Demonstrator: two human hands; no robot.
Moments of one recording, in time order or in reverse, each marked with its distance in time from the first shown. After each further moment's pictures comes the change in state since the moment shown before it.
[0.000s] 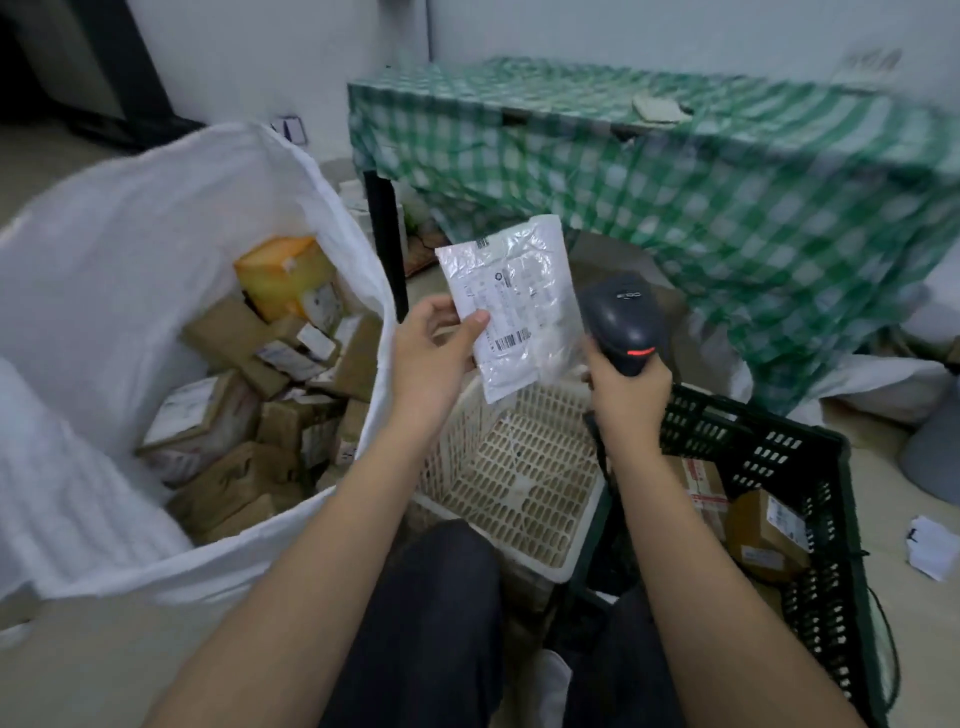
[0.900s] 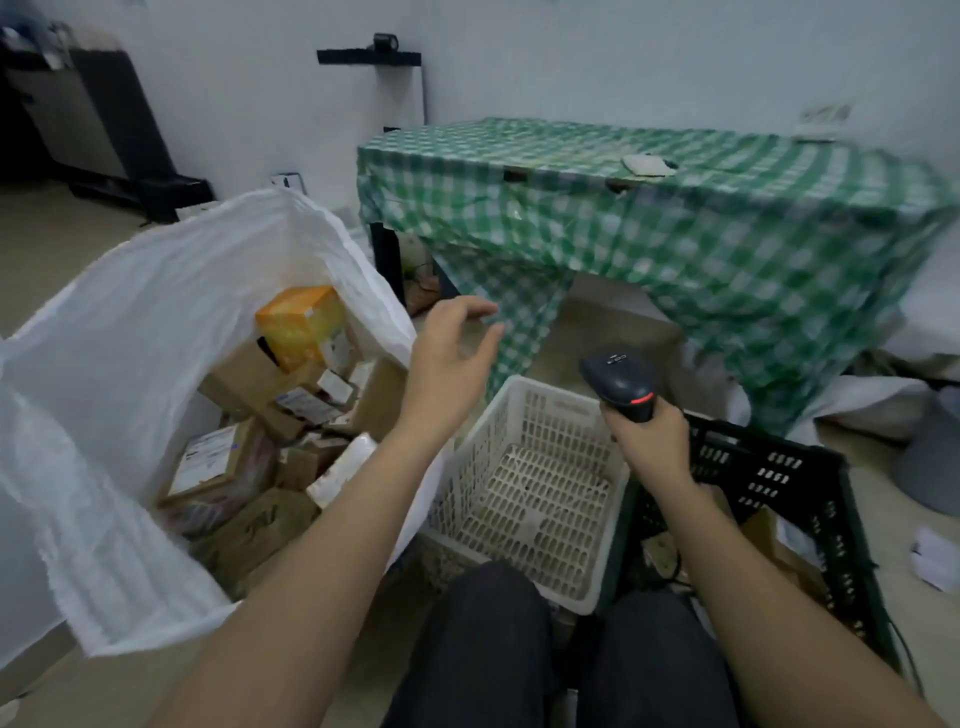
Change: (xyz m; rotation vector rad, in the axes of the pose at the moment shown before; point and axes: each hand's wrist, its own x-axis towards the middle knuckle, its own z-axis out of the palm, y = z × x) left_hand 0.026 0.028 -0.033 0.532 -0.164 0.500; right_hand 0.001 0.014 -0.011 -0.358 -0.117 0.009
